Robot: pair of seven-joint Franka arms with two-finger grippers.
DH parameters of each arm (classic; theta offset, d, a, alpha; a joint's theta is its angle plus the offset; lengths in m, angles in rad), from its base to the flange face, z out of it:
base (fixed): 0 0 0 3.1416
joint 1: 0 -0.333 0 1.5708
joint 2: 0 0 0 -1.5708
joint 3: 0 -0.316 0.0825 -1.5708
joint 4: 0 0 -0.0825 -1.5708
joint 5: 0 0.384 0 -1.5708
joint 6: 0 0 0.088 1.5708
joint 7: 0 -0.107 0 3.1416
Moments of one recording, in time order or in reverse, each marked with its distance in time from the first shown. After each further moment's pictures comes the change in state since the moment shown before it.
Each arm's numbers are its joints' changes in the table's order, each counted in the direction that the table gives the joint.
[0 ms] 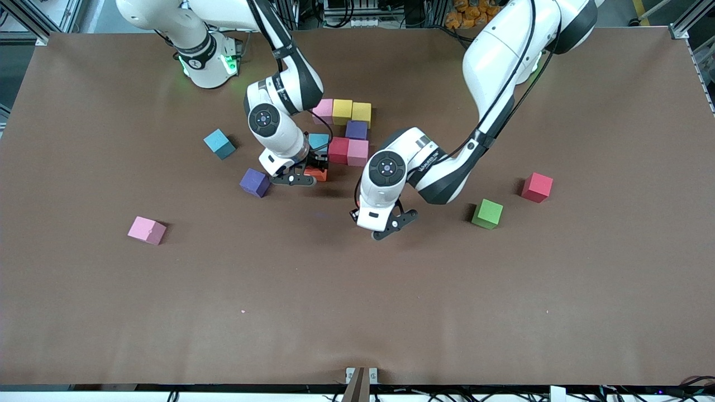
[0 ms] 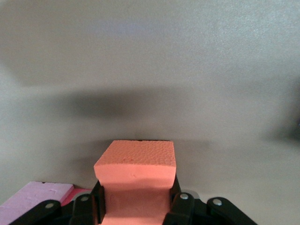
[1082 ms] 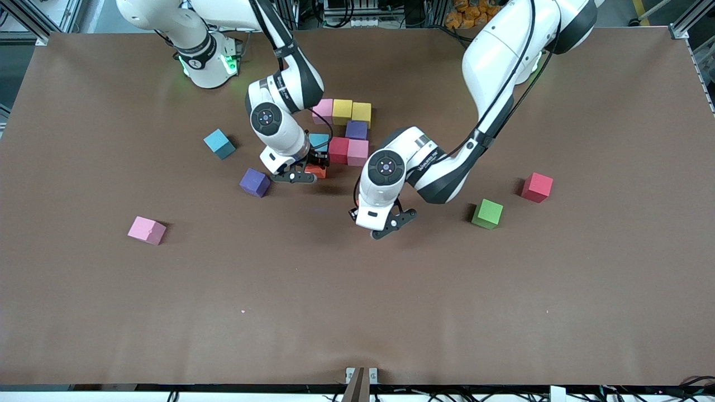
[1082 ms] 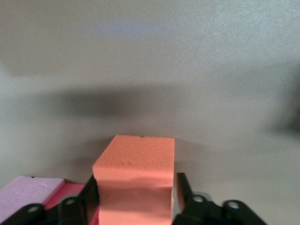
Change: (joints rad) left arm 0.001 0.000 0.004 0.000 0.000 0.000 0.000; right arm -0.015 0.000 0.004 -0.017 0.000 0.000 -0.001
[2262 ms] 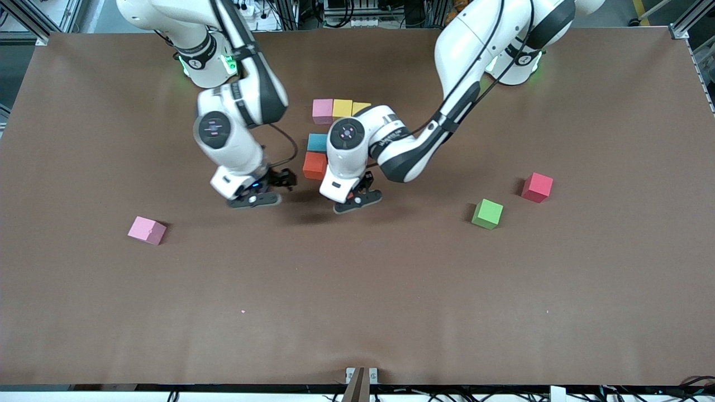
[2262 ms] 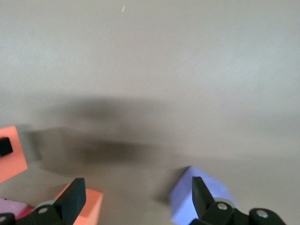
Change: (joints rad) left arm 0.155 0.024 -0.006 -0.013 0.119 -0.093 -0.020; right arm 0.000 -0.090 0.309 0.126 -0.233 0.180 0.329
